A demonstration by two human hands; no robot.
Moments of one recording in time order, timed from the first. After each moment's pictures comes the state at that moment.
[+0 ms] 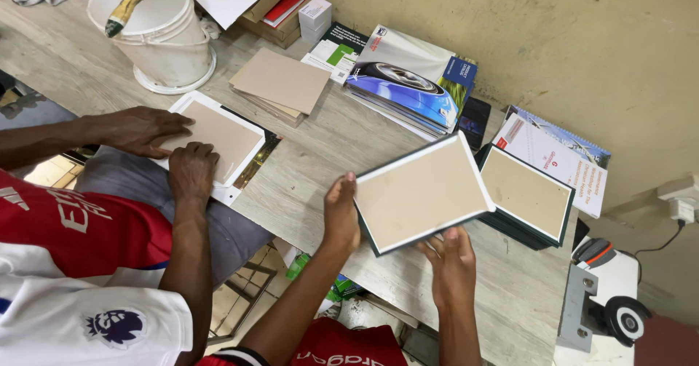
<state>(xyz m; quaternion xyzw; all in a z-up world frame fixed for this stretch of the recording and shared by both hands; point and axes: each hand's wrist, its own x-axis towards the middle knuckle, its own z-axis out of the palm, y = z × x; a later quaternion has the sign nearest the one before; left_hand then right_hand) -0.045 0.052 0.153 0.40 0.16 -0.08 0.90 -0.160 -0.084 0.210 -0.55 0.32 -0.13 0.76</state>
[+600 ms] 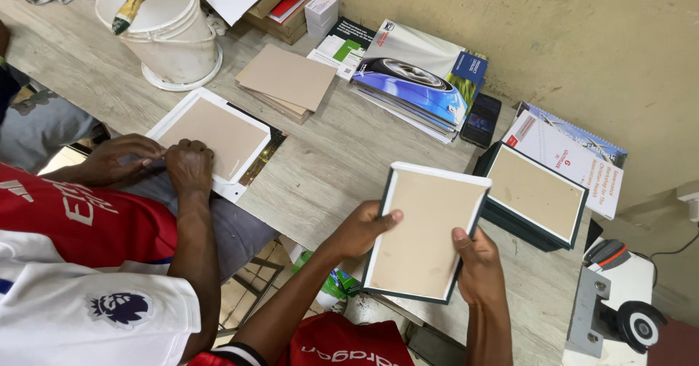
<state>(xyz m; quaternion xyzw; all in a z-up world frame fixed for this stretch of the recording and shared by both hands) -0.062 0.074 0.161 0.60 -0.21 -0.30 0.71 -0.158 -0.122 0.215 -0.59 0.28 -0.04 0.76</state>
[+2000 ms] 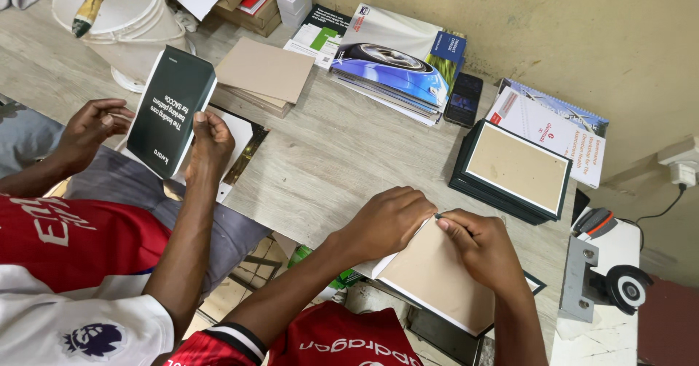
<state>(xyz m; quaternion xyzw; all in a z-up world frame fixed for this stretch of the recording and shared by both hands) -0.078 0.034 0.211 0.72 -0.54 0.11 0.42 -0.171 -0.153 0.246 -0.89 0.07 -0.02 0.44</state>
